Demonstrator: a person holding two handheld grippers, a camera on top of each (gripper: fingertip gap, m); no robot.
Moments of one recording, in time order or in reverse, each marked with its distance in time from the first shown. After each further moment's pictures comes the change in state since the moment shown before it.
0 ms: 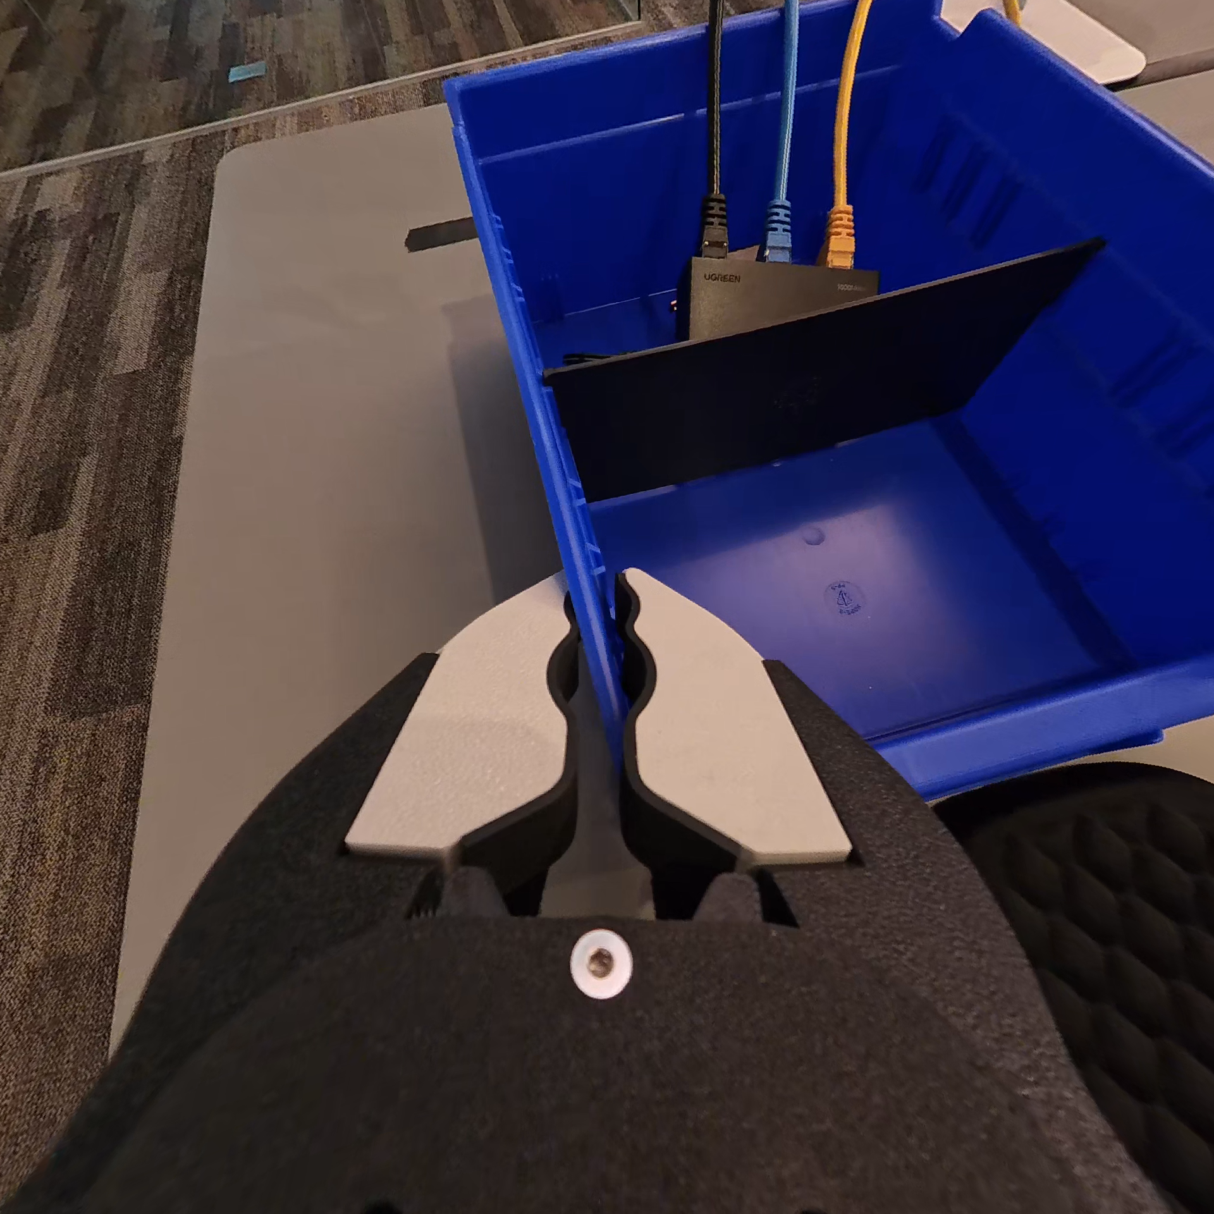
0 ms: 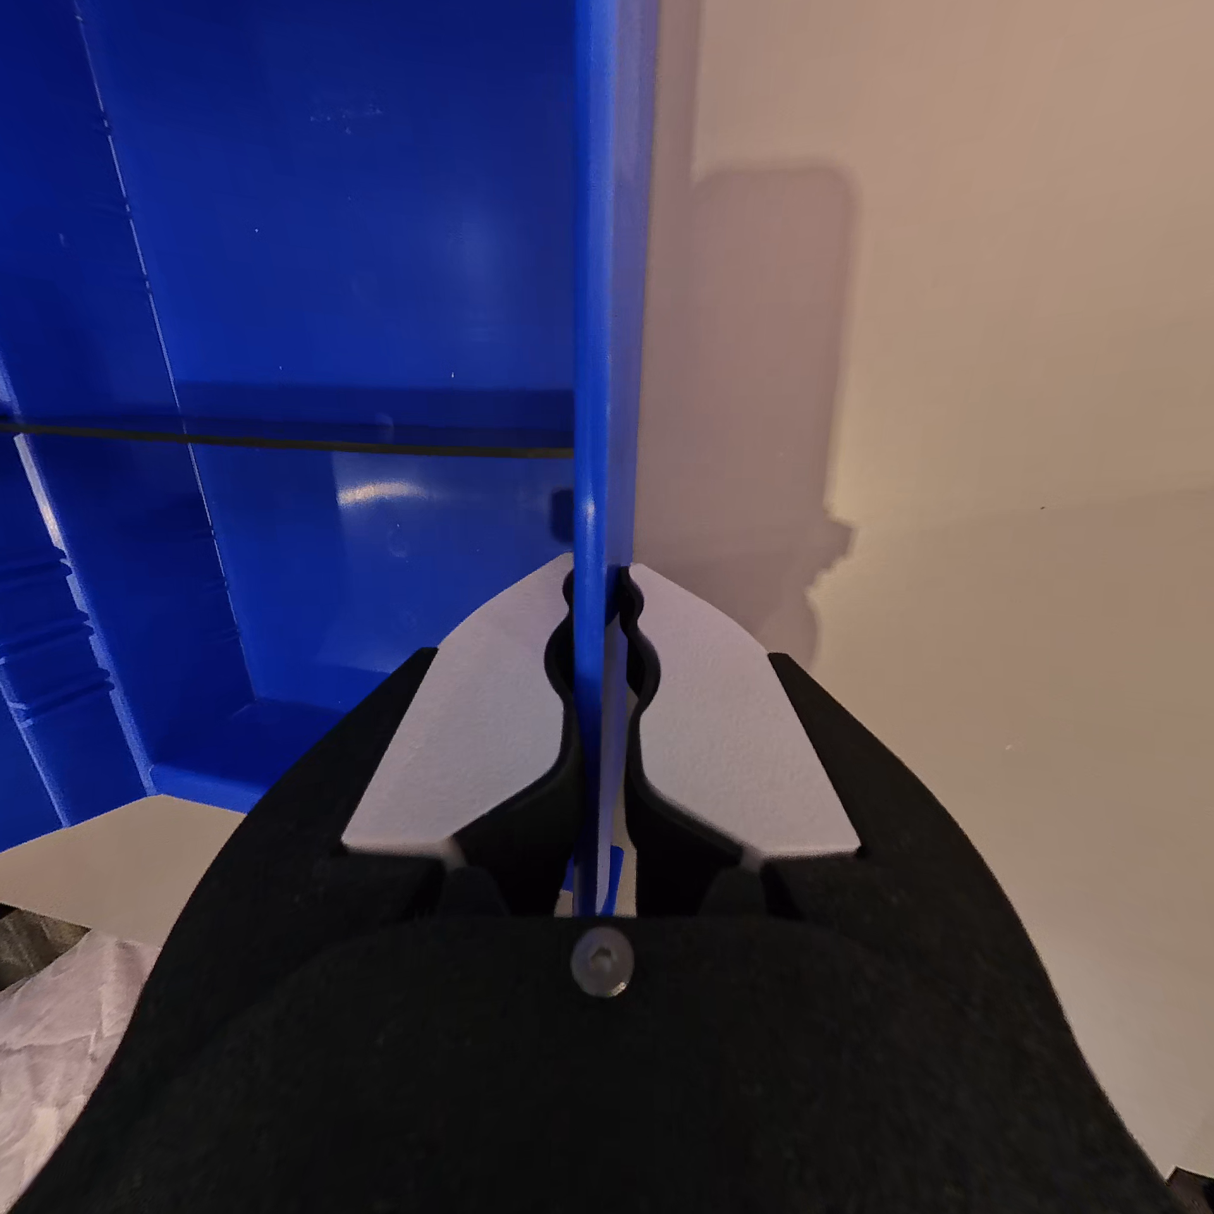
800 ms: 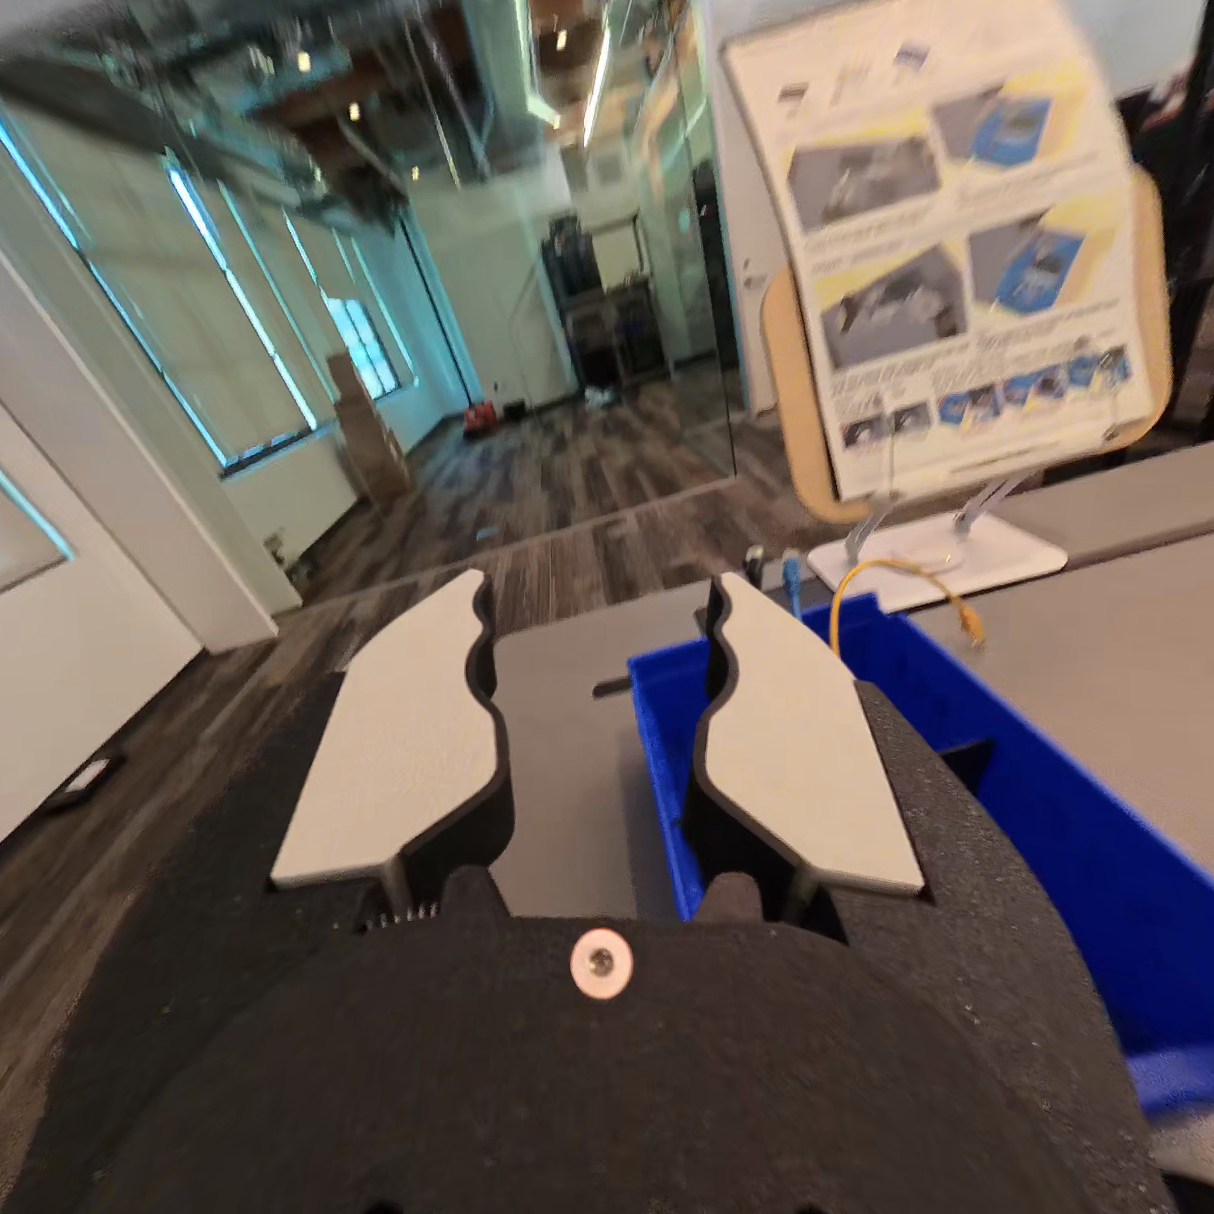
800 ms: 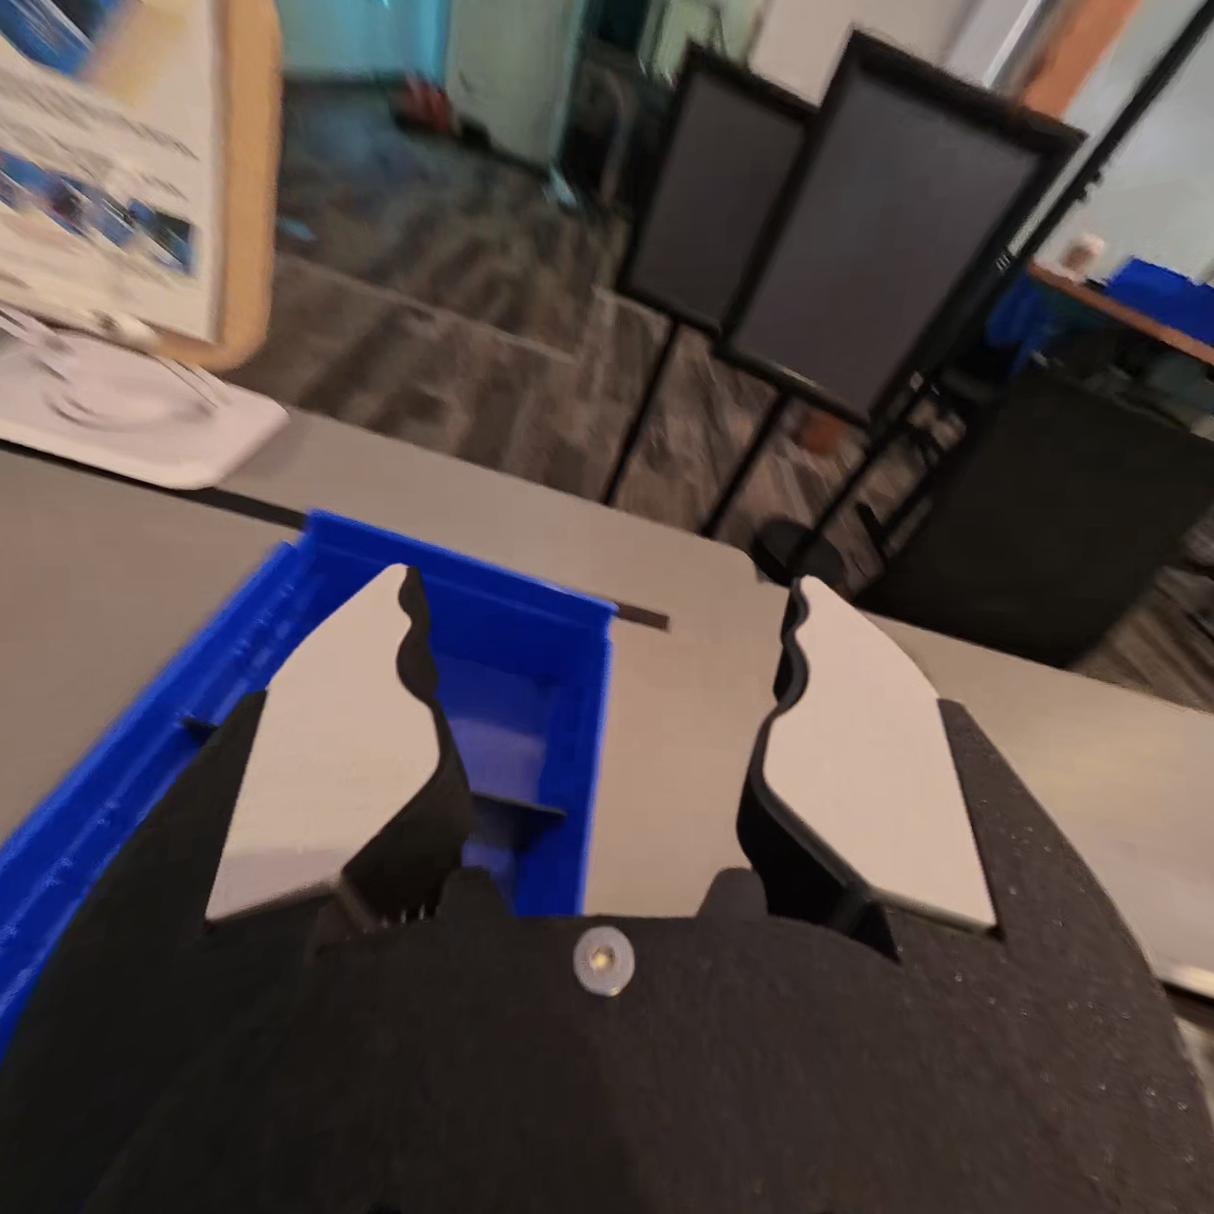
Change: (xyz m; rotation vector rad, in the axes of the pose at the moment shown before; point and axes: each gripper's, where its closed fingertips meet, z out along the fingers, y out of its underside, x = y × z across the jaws) left arm -0.015 -0.185 -0.121 0.568 -0.205 0.145; right arm -0.083 -0.076 -0.195 1.093 0.360 -0.481
